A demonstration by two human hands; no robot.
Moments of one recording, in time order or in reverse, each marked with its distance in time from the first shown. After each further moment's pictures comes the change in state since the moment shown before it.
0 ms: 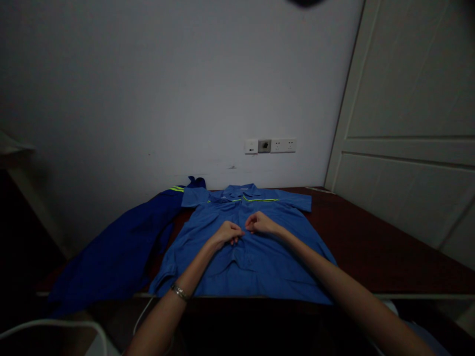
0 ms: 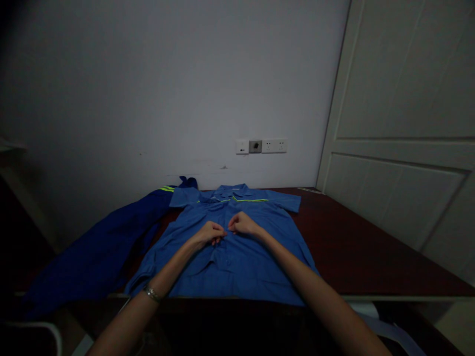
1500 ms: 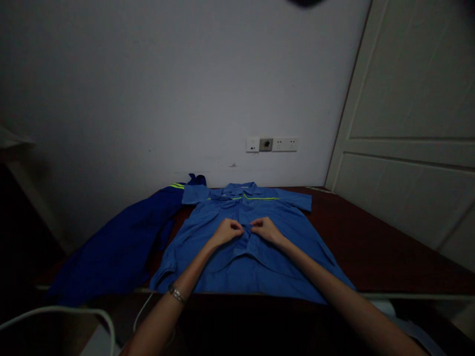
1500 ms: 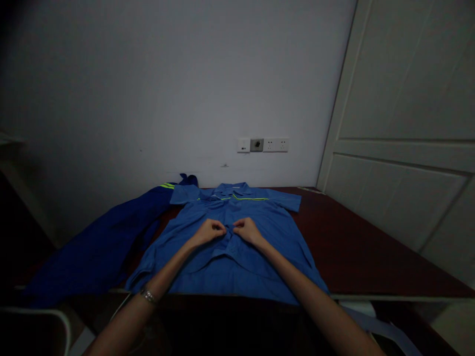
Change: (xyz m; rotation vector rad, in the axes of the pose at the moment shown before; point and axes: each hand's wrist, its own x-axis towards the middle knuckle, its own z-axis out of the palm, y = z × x) left_hand -0.003 -0.004 -0.003 0.173 0.092 0.305; right_hand -0.016 0.027 0.016 -0.050 0.292 -0.002
